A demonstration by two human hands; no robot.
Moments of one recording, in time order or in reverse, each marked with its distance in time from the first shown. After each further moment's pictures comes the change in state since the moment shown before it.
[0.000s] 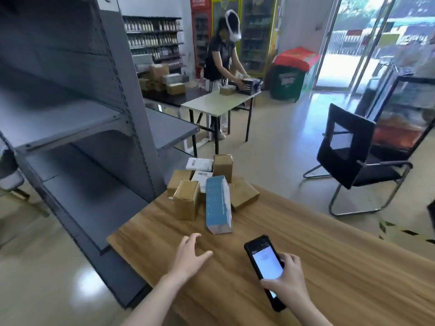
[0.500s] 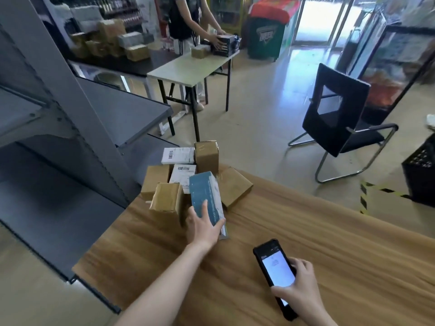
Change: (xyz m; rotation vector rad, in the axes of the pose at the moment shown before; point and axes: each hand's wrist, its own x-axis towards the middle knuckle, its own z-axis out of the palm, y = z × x) left_hand 0.153 0.062 0.038 0.165 0.017 -0.022; right_hand 0.066 0.018 0.015 -0.001 0.038 0.198
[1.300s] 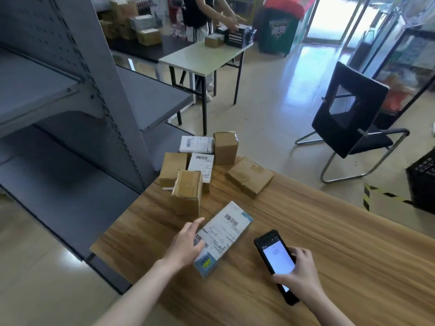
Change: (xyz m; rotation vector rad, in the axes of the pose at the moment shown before) left_hand -0.025 -0.128 -0.042 -0.131 -0.270 0.205; right_hand -0.010 -0.041 0.037 -0.122 -0.072 0.010
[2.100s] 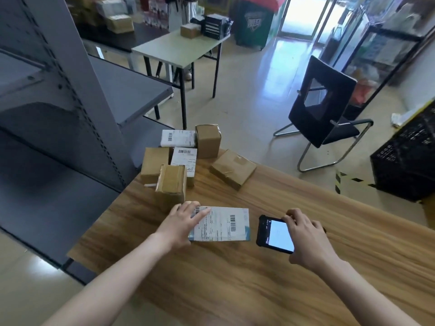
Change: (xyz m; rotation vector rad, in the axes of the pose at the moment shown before) left_hand 0.033 0.009 -0.018 0.819 -0.051 0.476; right_hand 0.009 -0.029 -0.059 -0.993 0.052 -0.351
